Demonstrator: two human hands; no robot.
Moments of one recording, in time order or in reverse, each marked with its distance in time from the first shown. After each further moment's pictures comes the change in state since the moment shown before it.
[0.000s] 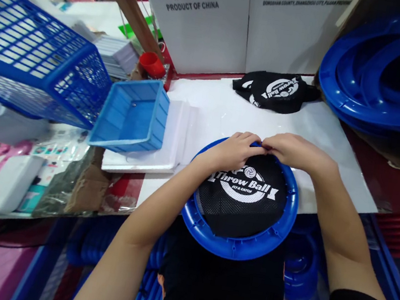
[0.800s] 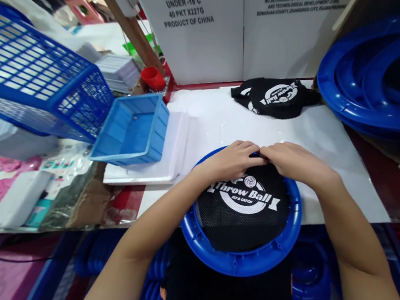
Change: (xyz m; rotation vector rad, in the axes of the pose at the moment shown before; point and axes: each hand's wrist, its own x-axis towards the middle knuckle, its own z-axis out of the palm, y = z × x) left_hand -0.001 0.004 -0.011 0.121 -0.092 0.035; right_hand -0.005 -0.018 0.002 -0.341 -0.022 -0.012
